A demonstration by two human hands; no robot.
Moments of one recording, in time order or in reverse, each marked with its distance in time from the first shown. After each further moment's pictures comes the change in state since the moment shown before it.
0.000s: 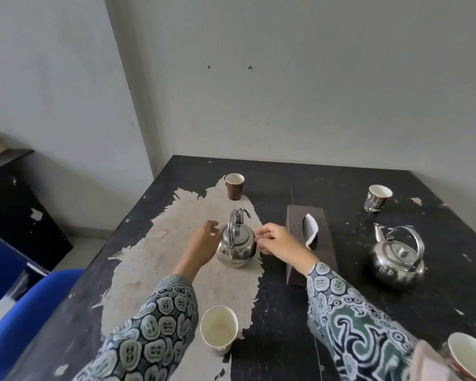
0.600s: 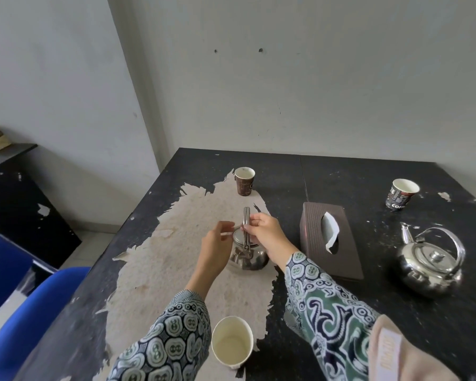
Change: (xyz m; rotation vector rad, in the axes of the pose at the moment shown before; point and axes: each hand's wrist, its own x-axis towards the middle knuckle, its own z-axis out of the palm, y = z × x) left_hand 0.028 -0.026 0.028 -0.216 0.088 -0.003; right_hand 0.084 0.006 0.054 0.424 0.119 0.144
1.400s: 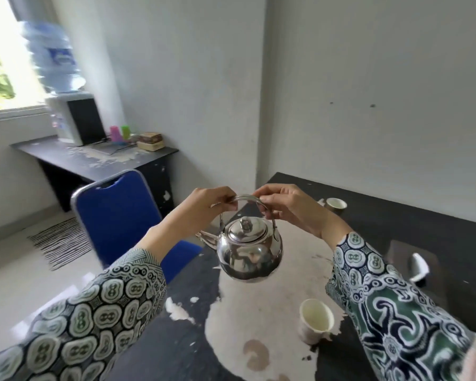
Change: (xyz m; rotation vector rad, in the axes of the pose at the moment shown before) left_hand -0.159 0.084 -0.247 0.447 0.078 0.405; right_hand -0.178 -0.159 0.075 -0.142 -0.786 -0.441
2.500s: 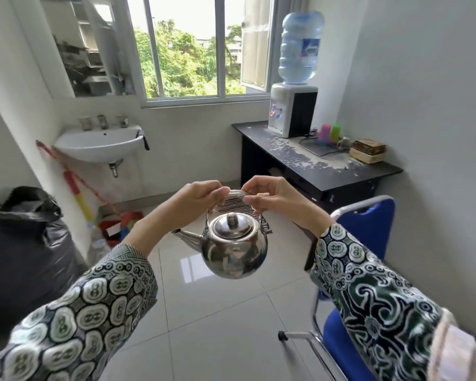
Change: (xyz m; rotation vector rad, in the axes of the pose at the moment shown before) left_hand -0.388 -0.395 -0.447 0.047 0.443 -0.555; right_hand 0.391 -0.082 0.649 -0.070 -0.686 -0.343
